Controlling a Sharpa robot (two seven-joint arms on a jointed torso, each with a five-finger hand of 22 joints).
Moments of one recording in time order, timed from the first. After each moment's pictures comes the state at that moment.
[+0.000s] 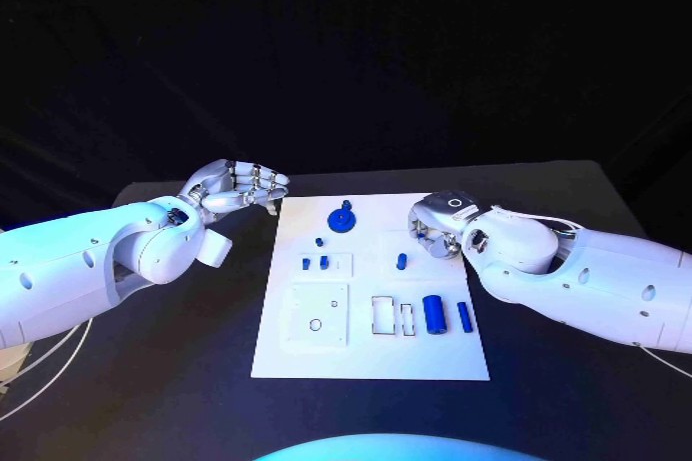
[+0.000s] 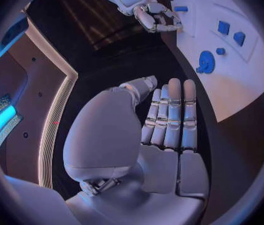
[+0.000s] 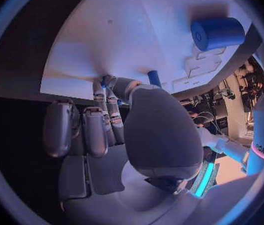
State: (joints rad) left arm 1.20 -0.96 -0.04 1.43 -0.27 -0.14 0.32; left_hand 1.44 -0.22 0.55 0.06 0.18 0.87 0.19 0.33 0.26 0.98 0.13 0.43 0.16 0.98 0.06 0.93 0.40 0.17 0.81 0.16 0.81 0.77; right arm 1.22 -0.73 -0.14 1.47 -1.86 -0.25 -0.30; right_hand 1.41 -0.19 0.67 0.03 0.06 1.07 0.12 0.32 0.34 1.24 0.08 0.06 0.12 1.47 -0.01 1.38 1.30 0.07 1.46 0.07 1.24 1.31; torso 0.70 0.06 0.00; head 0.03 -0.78
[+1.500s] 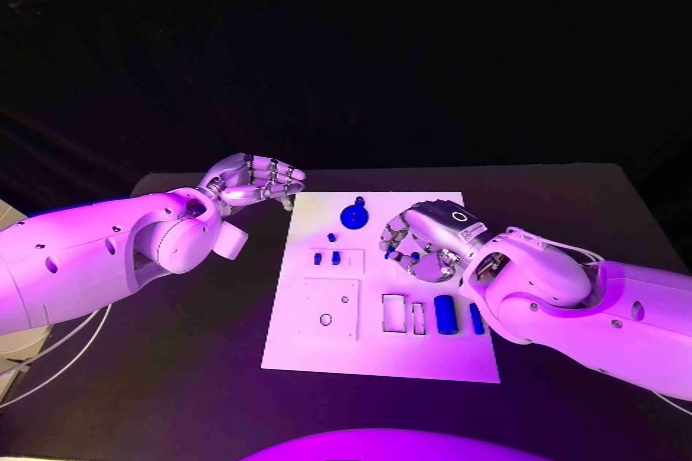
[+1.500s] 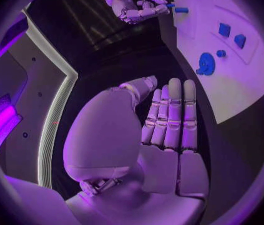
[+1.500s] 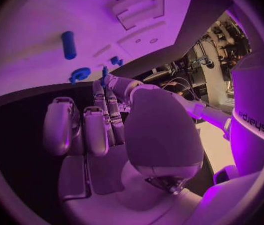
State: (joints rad) left arm 1.20 -0.96 -0.04 1.45 -0.27 -0.15 0.32; left_hand 1.44 -0.22 0.55 0.06 0.18 0.86 0.20 0.32 0.26 0.97 0.13 0.42 0.15 0.99 0.06 0.93 0.40 0.17 0.81 0.16 0.82 0.78; right arm 1.19 -0.80 -0.12 1.76 -1.68 -0.44 -0.20; right_hand 1.40 -0.19 0.68 0.02 0.06 1.07 0.12 0.32 0.34 1.25 0.08 0.06 0.12 1.47 -0.01 1.38 1.29 0.07 1.47 0.07 1.22 1.31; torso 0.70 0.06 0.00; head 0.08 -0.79
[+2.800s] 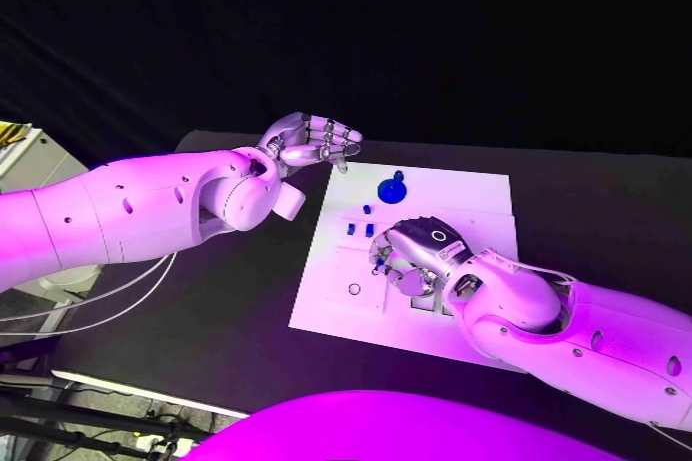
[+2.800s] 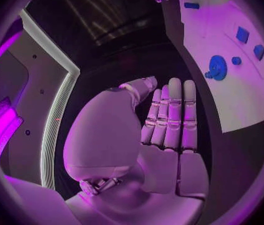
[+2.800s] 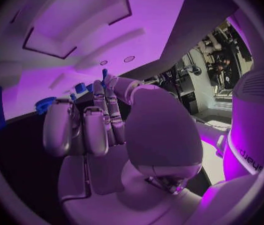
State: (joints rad) left arm 1.20 -0.92 -0.04 1.48 -0.22 -0.25 0.34; left_hand 1.44 -0.21 0.55 0.06 0.19 0.86 0.20 0.32 0.26 0.97 0.13 0.42 0.15 1.00 0.06 0.93 0.40 0.17 0.81 0.17 0.82 0.78; right arm 1.08 -0.61 -0.14 1.66 -1.82 -0.41 -0.24; right_hand 1.39 -0.19 0.69 0.02 0.05 1.07 0.12 0.32 0.34 1.25 0.08 0.06 0.11 1.47 -0.01 1.38 1.29 0.07 1.47 0.07 1.23 1.31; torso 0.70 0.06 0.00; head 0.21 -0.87
